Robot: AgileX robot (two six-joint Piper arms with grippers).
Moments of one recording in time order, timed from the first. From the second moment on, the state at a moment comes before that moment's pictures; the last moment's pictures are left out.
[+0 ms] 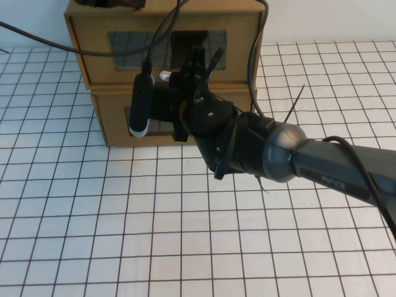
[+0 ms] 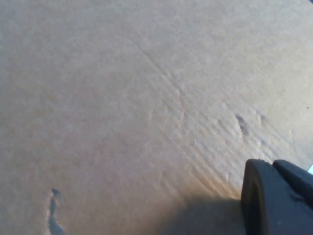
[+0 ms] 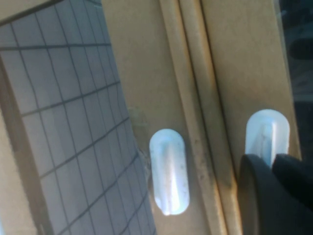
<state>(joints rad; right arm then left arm) 0.82 2.12 -1.67 -1.67 0.47 0.66 -0.13 2.02 -2.22 -0.72 1.20 0.57</state>
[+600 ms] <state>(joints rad) 0.86 2.12 -1.67 -1.64 0.56 0.56 -0.13 2.02 -2.22 -0.73 1.21 0.54</state>
